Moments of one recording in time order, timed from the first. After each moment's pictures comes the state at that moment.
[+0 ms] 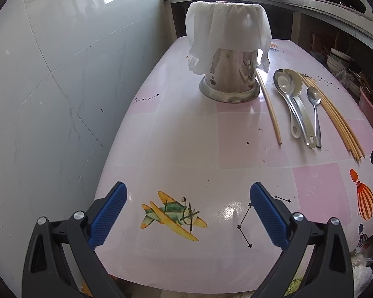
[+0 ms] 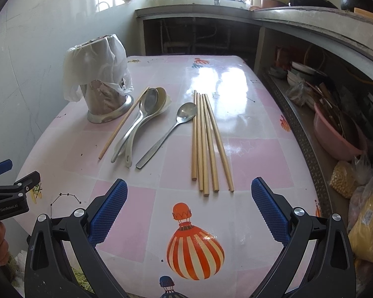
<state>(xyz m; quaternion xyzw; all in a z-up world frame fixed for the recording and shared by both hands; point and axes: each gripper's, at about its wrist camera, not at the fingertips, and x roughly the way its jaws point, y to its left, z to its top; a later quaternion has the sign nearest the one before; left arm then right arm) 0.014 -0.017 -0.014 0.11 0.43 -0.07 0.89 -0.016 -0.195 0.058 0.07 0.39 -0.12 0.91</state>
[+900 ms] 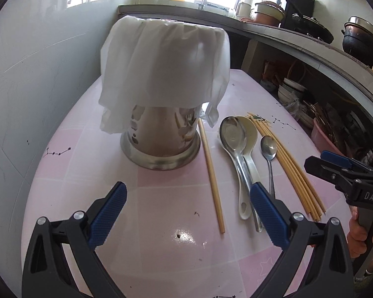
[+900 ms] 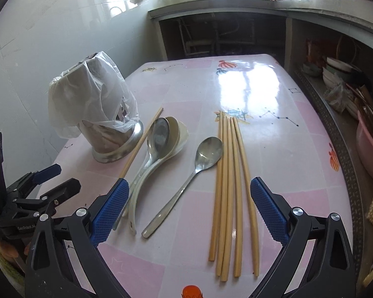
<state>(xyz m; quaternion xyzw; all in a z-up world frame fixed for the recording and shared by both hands) 0.098 -0.071 -0.015 0.02 0.38 -0.25 0.89 0.084 -0.243 0.056 0.14 0.39 -0.02 0.91</state>
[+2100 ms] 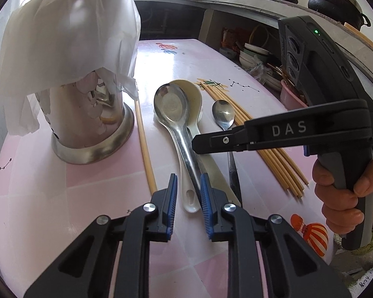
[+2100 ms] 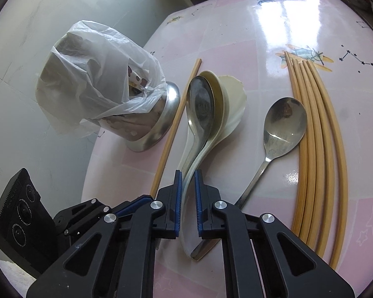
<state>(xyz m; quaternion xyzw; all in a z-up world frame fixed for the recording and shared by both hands) 0.097 -0.129 -0.041 0.07 0.42 -0.35 0.83 0.156 -0.241 0.007 0.29 0.51 0.12 0.80</state>
